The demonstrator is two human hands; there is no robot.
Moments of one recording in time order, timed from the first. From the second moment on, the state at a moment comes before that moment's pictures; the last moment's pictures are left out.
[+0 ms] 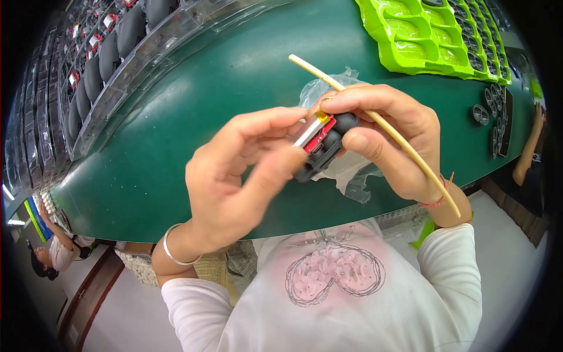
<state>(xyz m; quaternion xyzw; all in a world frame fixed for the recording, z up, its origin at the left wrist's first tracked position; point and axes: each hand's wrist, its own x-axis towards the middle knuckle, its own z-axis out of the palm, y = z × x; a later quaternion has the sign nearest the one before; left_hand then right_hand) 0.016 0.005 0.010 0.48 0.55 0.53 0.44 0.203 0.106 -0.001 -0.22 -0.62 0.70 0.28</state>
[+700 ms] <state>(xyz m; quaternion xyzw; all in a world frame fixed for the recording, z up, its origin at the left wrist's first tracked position) 0.003 0.012 0.013 0.21 0.45 0.49 0.72 0.205 0.128 0.005 -0.14 -0.77 0.49 0.39</state>
